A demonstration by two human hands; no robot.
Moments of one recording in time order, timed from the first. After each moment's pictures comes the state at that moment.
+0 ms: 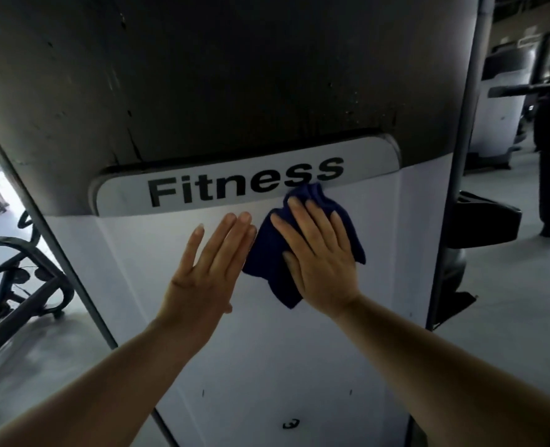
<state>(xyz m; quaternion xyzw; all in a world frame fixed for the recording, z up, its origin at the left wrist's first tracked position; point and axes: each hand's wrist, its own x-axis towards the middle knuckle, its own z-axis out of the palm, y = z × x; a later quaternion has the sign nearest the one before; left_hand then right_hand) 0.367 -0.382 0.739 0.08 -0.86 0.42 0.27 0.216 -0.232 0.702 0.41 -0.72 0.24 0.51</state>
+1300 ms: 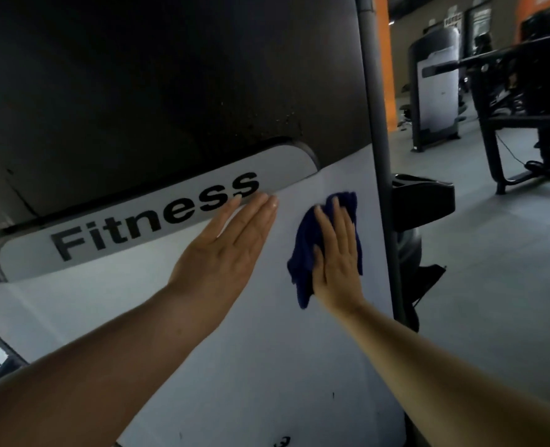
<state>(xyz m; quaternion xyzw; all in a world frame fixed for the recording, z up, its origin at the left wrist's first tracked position) 0.313 -0.286 0.802 -0.04 -0.83 0.55 0.09 0.166 -0.166 0.661 0.26 -0.72 0.53 0.35</state>
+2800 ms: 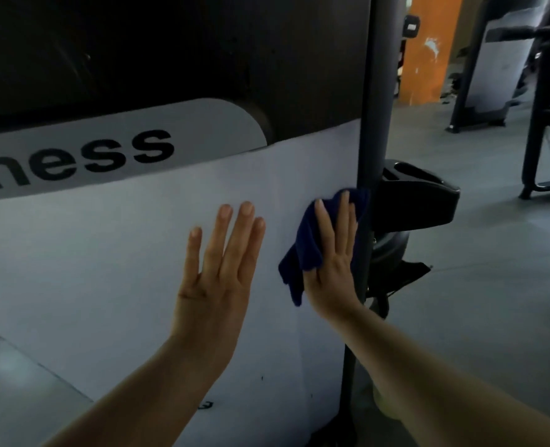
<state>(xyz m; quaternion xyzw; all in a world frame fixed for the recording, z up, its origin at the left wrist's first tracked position) 0.250 -0.212 0.692 0.14 -0.87 0.40 0.25 0.102 -0.103 0.625 0.34 -0.75 0.49 0.29</state>
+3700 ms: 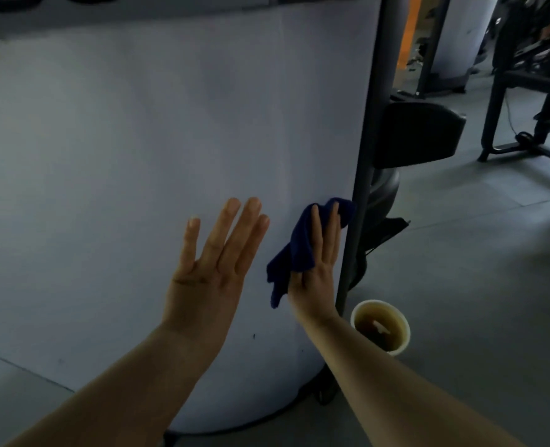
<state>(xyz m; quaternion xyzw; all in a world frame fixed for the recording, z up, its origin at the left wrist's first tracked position) 0.261 -0.237 0.606 0.07 -0.84 0.49 0.21 0.148 -0.130 0.516 0.22 -0.77 0.56 0.21</state>
